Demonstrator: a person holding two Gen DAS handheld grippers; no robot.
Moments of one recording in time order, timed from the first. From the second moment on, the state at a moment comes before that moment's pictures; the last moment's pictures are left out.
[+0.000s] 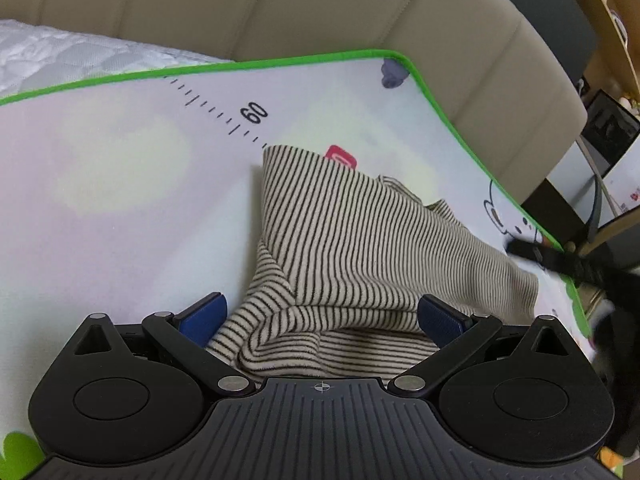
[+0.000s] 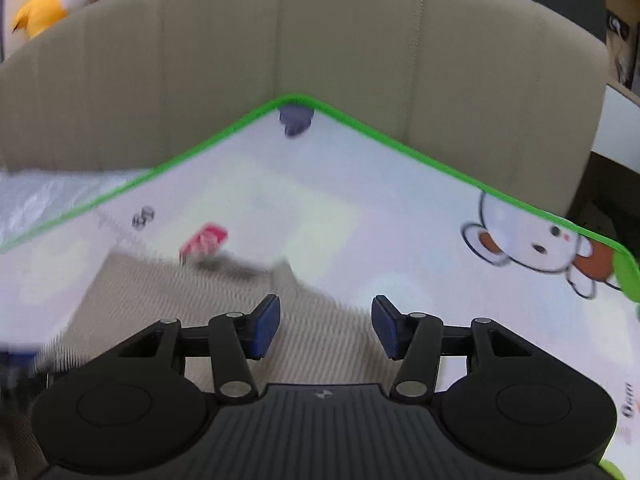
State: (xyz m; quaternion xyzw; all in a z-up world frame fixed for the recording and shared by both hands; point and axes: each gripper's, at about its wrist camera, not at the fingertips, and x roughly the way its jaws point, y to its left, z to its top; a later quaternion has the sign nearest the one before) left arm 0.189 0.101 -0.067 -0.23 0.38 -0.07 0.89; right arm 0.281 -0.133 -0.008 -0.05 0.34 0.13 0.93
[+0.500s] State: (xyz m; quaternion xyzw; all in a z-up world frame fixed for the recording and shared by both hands) left arm 0.185 0.177 -0.048 -0.32 0.34 0.01 0.88; right arm 0.331 -0.096 -0.035 -0.03 0.39 0.15 0.91
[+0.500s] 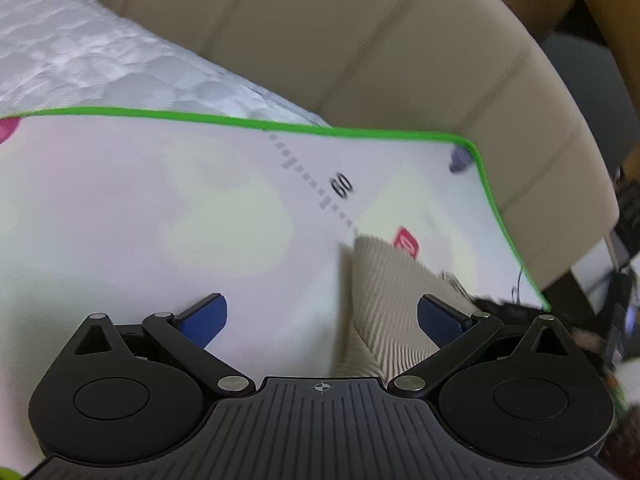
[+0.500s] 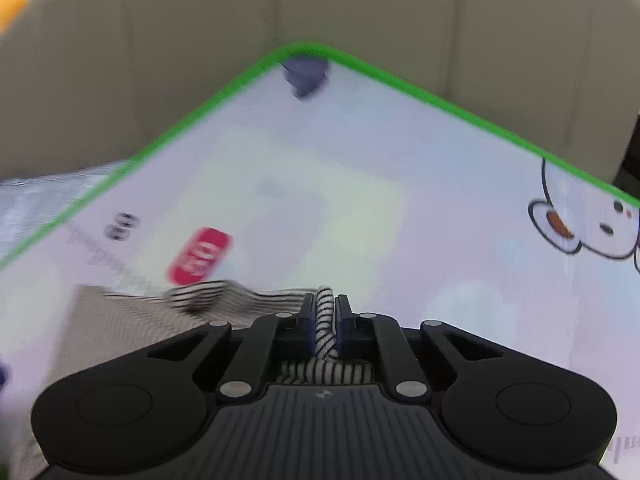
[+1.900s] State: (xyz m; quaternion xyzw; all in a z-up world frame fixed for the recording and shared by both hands) left arm 0.117 0.162 0.006 -0.16 0.33 0.08 0.93; right arm 0.062 -0.175 -0.031 -0.03 0.41 0.23 0.88
